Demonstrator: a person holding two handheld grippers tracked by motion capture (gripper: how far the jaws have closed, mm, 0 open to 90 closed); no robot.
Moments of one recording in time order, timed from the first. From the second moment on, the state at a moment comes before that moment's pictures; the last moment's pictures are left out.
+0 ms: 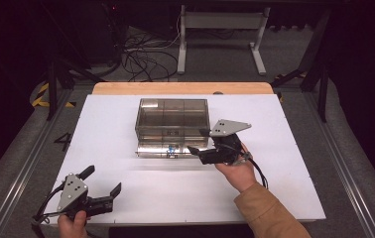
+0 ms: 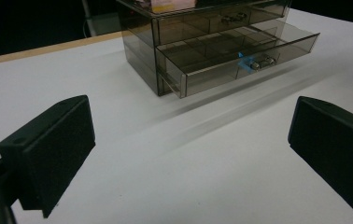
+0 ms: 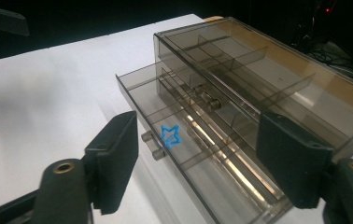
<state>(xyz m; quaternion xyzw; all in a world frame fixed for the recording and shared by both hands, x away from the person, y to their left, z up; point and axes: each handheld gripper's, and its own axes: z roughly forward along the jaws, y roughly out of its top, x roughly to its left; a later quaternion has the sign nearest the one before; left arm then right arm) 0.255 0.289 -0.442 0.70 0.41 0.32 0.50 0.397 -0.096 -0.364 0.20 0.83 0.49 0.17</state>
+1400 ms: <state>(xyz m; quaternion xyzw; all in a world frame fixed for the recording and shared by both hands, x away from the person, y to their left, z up) 0.254 0.286 -0.442 0.70 0.40 0.33 0.50 0.350 -0.221 -0.413 0.26 0.78 0.54 0.19</state>
